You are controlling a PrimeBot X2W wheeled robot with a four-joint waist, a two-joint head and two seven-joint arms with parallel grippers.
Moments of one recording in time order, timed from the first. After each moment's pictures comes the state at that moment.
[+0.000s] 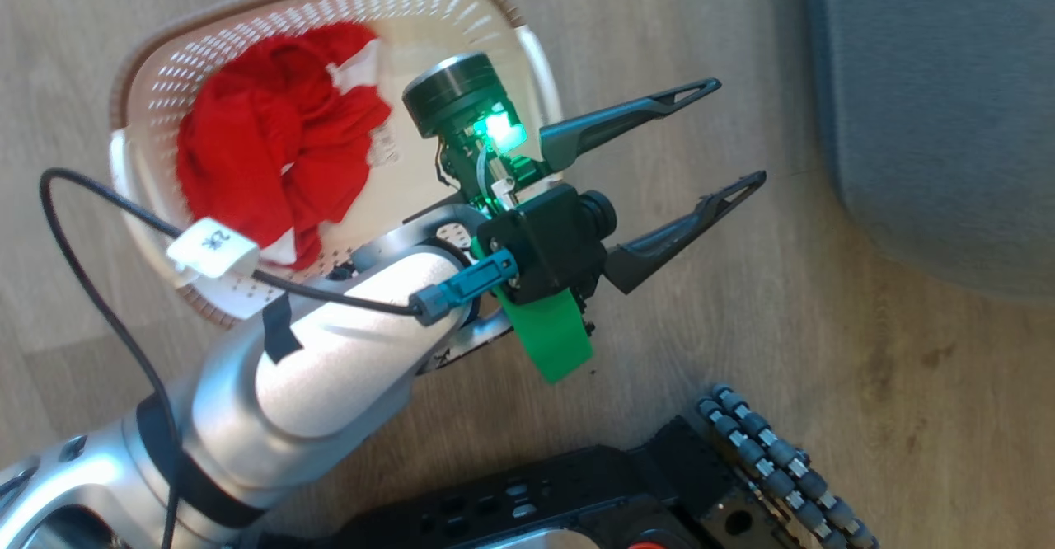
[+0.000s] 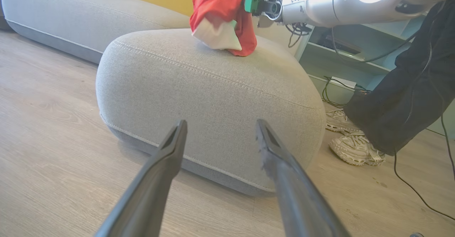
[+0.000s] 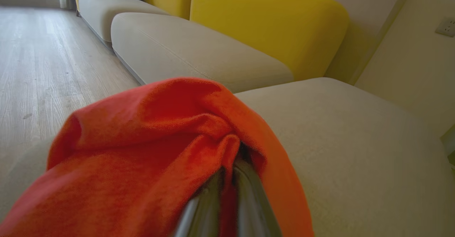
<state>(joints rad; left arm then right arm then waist) -0.90 0.25 -1.00 0.06 -0.37 -0.13 -0.26 -1.27 -0.45 -0.65 0.91 -0.05 0.13 -0.26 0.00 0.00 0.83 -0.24</state>
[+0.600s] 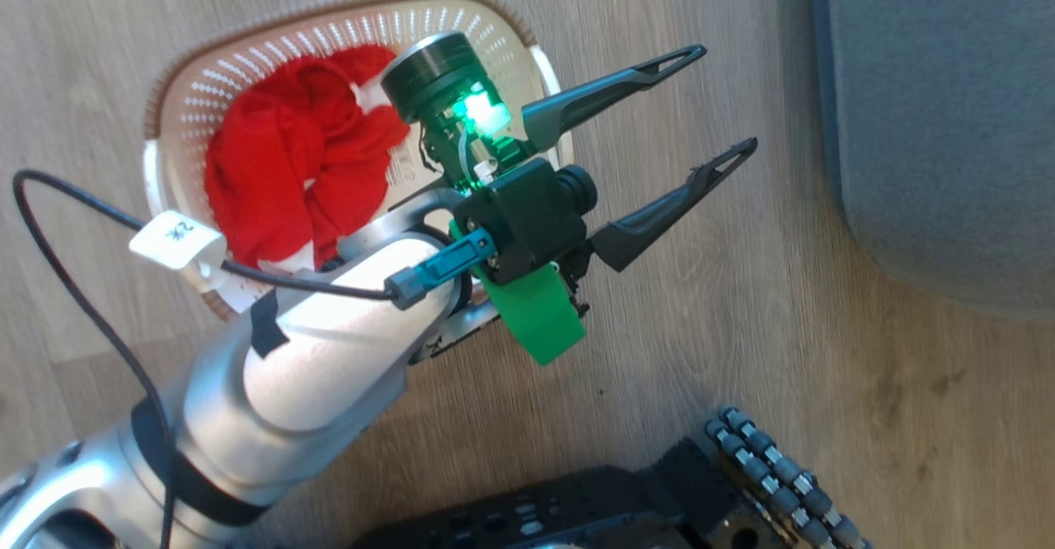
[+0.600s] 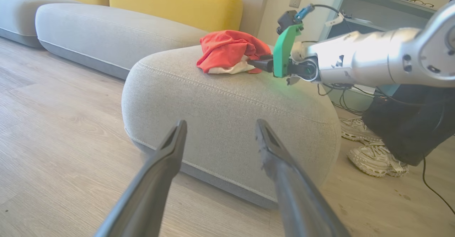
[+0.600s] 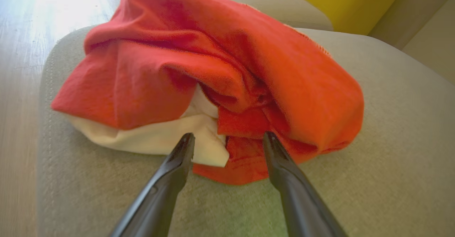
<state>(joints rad) -0.89 0.24 -0.93 0.05 -0.37 -0.13 -0.26 -0.97 -0.36 -0.55 0.88 0.02 0.13 -0.26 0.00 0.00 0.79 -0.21</state>
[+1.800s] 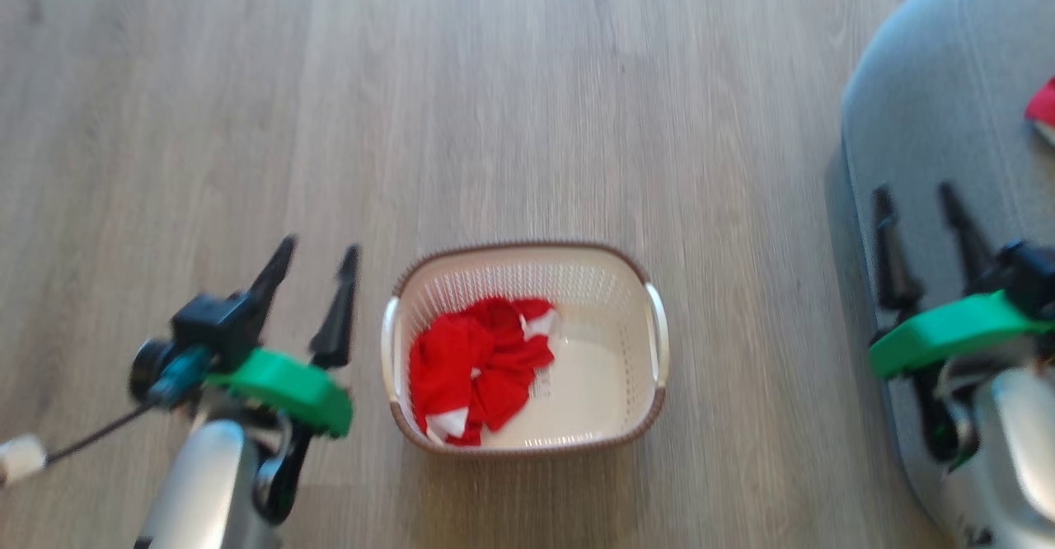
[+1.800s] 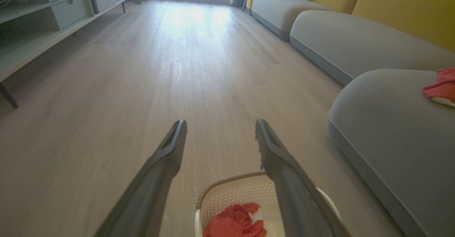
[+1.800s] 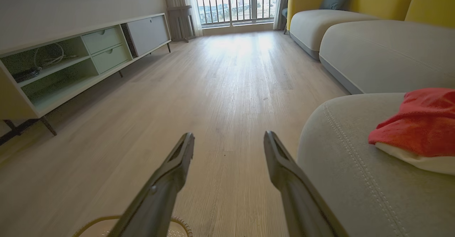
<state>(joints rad) -0.27 0.12 -0.18 0.34 -0.27 -0.12 -0.26 -0.29 -0.23 -0.02 0.39 0.32 0.13 -0.26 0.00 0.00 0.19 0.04</state>
